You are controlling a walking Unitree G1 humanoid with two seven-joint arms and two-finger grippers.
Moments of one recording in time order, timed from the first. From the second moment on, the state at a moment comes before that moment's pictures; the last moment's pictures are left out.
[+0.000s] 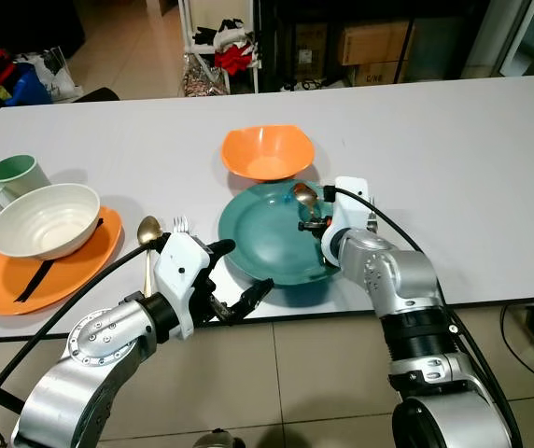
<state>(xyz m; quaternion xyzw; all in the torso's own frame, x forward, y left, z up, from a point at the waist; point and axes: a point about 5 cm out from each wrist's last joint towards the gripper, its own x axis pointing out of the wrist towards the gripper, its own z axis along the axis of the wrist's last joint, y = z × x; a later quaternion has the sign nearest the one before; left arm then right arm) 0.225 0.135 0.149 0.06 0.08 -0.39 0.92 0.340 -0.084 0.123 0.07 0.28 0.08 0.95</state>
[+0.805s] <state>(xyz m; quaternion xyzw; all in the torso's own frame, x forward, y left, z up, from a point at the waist) 0.224 0.135 0.149 0.06 0.07 -0.39 0.92 0.346 -0.080 0.118 0.05 0.27 0.10 0.96</state>
